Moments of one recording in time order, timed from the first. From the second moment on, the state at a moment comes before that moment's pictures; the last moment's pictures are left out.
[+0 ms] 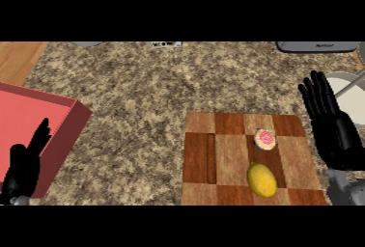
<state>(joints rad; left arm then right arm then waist) 0.07 0.51 -0.12 -1.44 0.14 0.31 0.12 -0.14 -0.49 0.22 -1.63 -0.43 -0.27 -0.18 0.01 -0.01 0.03</state>
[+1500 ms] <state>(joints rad) 0.08 0.54 -0.03 -1.51 0.28 0.11 0.12 0.15 -0.73 0.37 -1.73 -0.24 -0.10 0.11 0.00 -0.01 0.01</state>
